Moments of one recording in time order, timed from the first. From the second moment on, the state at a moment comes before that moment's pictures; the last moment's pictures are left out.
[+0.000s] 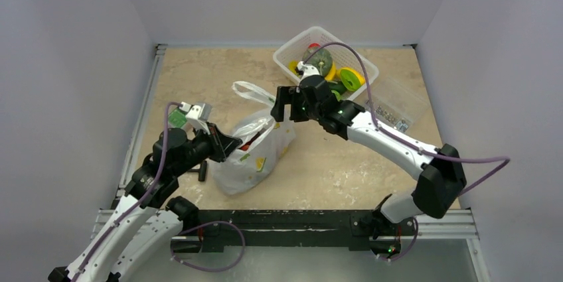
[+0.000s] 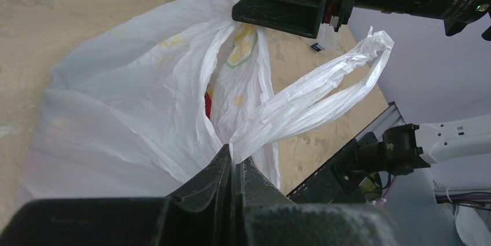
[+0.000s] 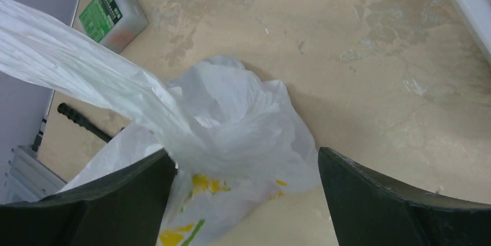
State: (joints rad) left arm -0.54 0.54 0.70 -0.45 0.16 -0.54; right arm 0.76 1.51 1.22 -0.29 0.09 0.54
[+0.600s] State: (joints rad) left arm -0.54 0.52 0.69 -0.49 0.28 -0.55; right arm 0.78 1.23 1.03 -0.35 -0.03 0.97
